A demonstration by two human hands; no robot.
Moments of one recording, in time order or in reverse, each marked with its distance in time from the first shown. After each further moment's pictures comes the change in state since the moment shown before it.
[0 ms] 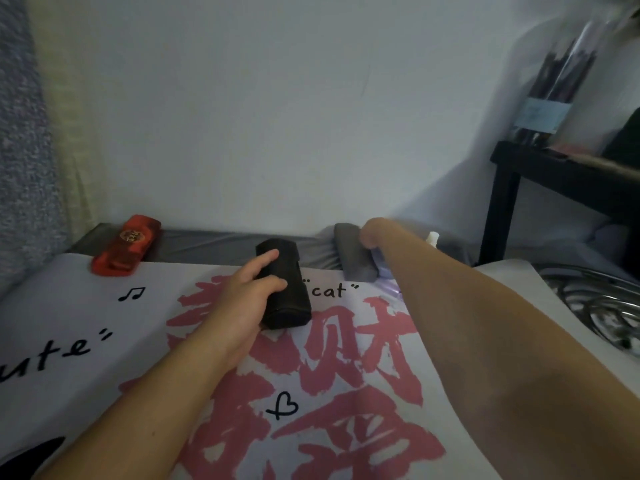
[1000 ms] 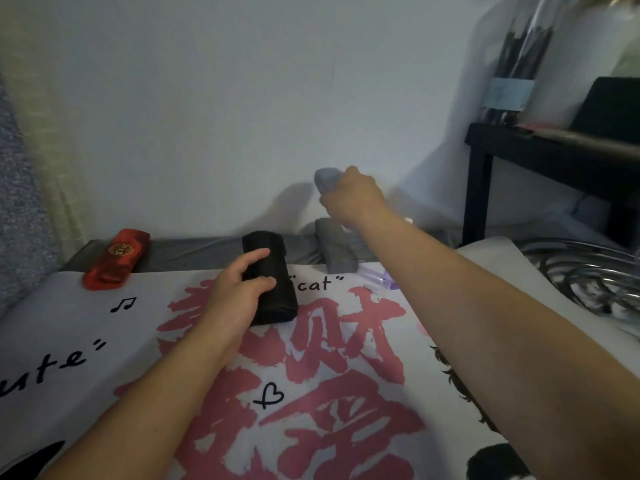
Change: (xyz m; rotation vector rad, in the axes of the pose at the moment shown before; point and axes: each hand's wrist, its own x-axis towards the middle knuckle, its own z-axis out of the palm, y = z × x) left_hand -0.009 0.005 0.009 0.292 0.059 0.120; right_hand -0.048 -0.017 -0.024 0.315 0.410 -0.202
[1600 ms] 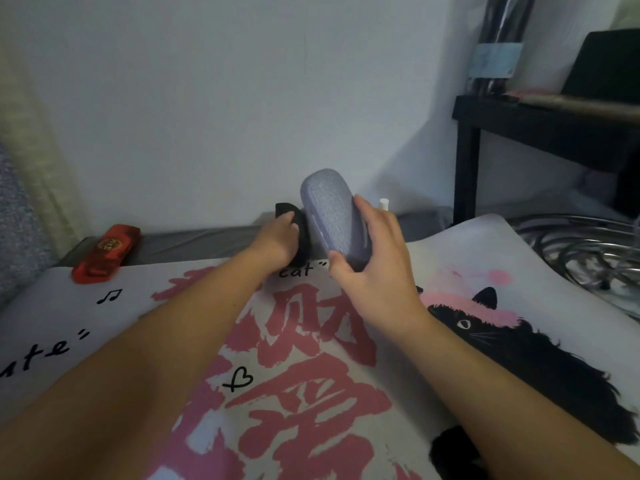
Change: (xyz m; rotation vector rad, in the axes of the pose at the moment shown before) left_hand 0.112 0.001 0.084 0.601 -0.121 0.040; right_hand -0.138 0.092 0.012 0.494 0.242 -0.311
